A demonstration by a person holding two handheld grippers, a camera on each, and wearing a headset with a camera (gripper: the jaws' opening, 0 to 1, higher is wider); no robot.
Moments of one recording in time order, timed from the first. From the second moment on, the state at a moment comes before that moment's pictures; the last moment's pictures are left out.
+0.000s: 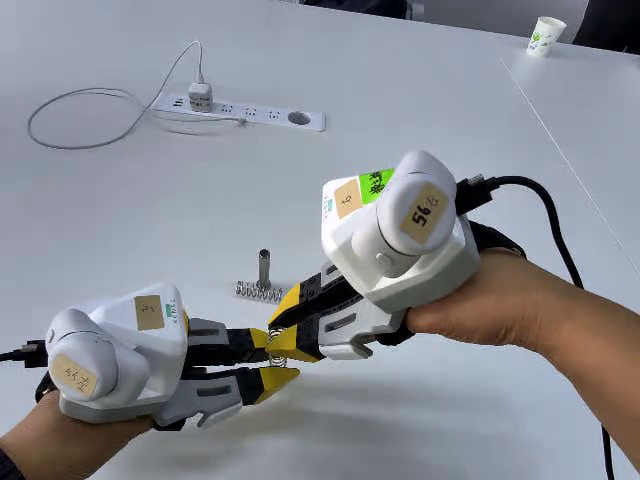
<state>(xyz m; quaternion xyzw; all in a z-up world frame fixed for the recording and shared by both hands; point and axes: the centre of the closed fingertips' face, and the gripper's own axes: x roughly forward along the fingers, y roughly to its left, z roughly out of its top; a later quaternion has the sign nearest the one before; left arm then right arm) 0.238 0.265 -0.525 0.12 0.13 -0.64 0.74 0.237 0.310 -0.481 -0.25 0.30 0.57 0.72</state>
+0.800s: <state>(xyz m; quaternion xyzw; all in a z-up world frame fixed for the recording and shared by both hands) 0.246 0.281 -0.525 0.10 0.15 -0.62 0.77 0.260 0.272 -0.471 -0.25 0.30 0.52 0.76</state>
